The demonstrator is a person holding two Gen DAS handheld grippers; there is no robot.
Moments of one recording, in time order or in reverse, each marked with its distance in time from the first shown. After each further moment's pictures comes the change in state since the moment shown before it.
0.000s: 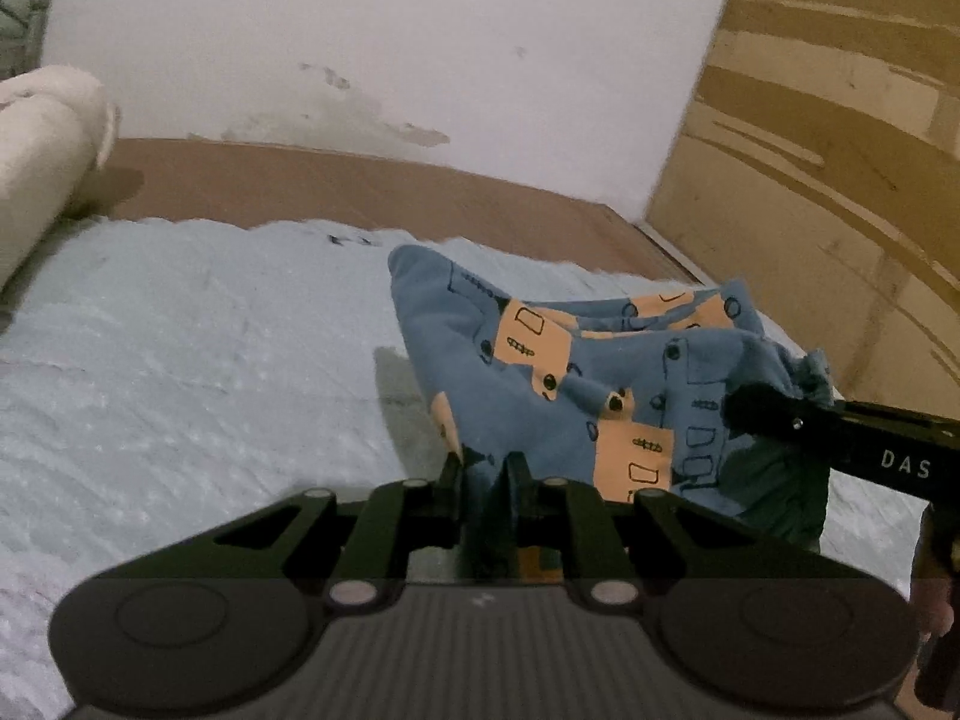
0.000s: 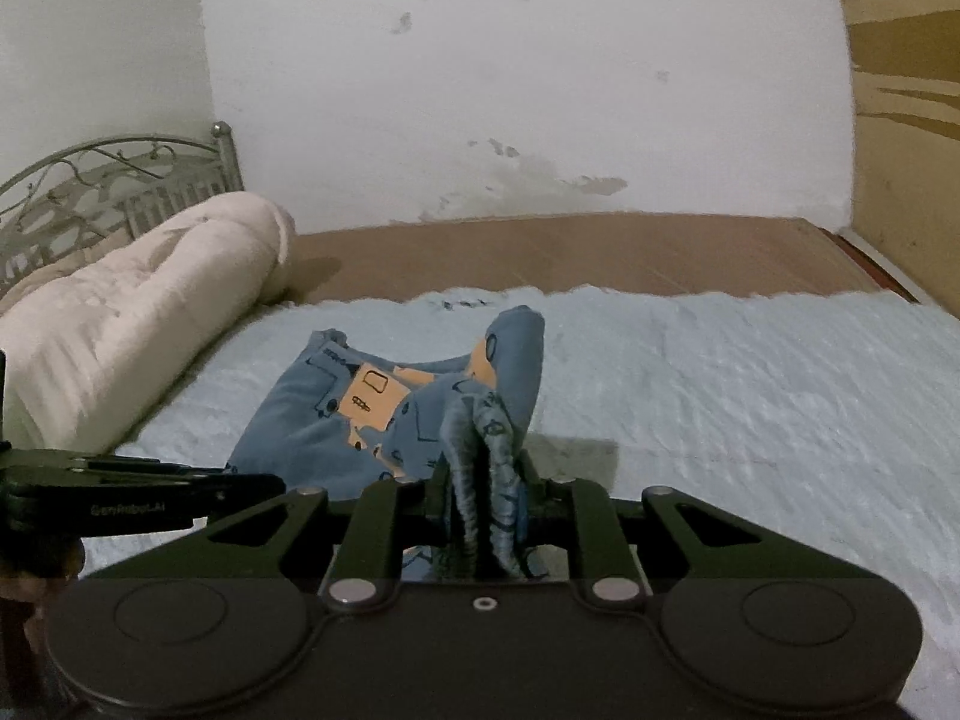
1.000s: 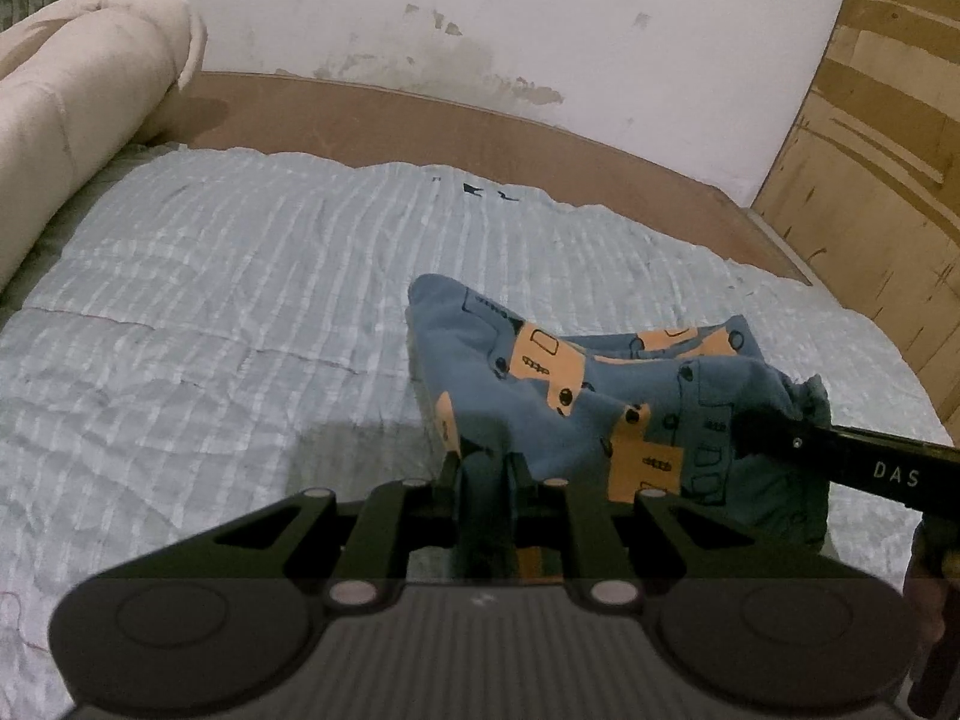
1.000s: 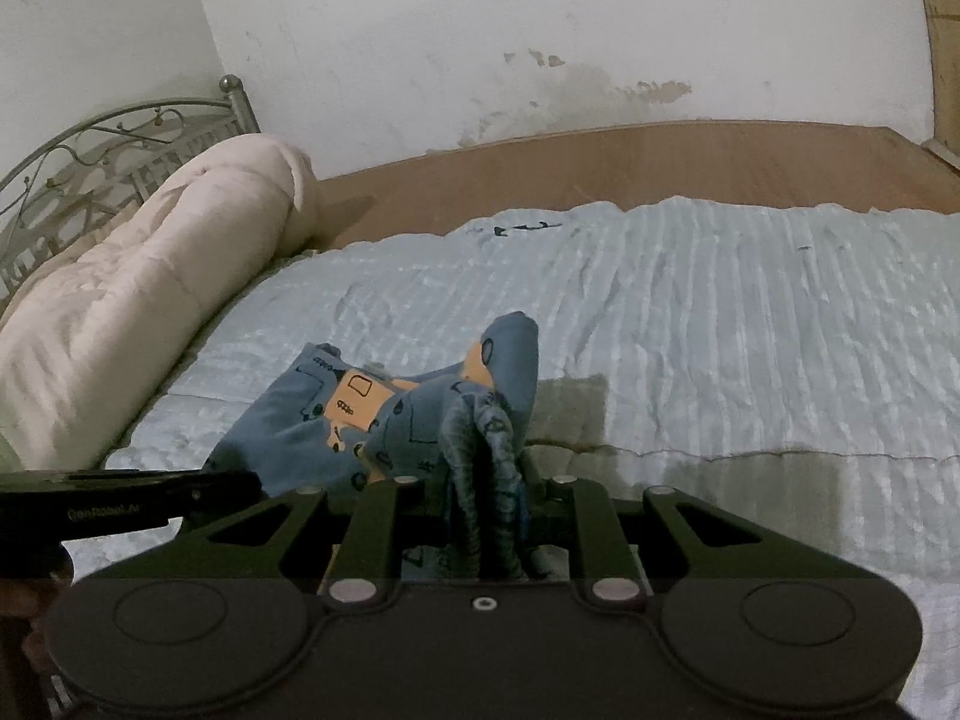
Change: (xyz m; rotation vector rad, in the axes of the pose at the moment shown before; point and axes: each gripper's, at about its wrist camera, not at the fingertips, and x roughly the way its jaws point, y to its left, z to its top) left arm 0.065 0.090 0.010 -0.105 0.095 0.124; right arm 0.162 0.006 0.004 0.077 0.164 0.100
